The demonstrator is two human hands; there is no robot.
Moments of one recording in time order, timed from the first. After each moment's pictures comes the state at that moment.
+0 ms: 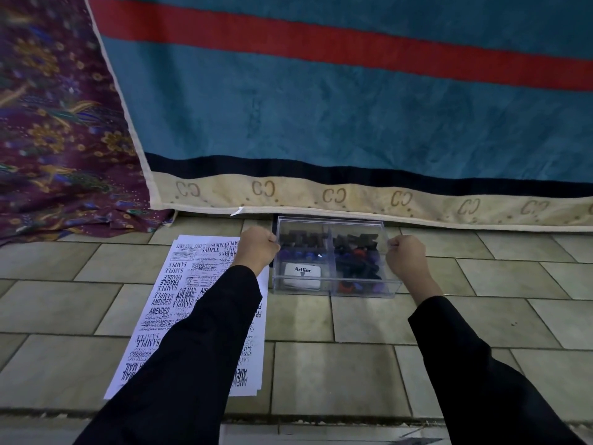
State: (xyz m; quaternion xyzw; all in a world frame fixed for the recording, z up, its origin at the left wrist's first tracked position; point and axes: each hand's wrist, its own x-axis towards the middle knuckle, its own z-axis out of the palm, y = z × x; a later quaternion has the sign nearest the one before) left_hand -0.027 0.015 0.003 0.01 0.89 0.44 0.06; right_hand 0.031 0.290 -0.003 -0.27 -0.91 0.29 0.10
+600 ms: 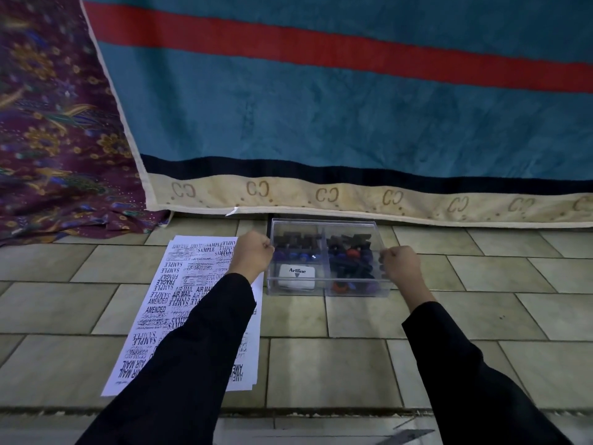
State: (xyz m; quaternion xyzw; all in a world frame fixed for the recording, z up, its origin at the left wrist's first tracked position) left_hand -0.009 0.015 0.005 0.03 0.91 0.40 0.05; right_hand 0.046 0.290 -0.014 -0.32 -0.86 0.39 0.07
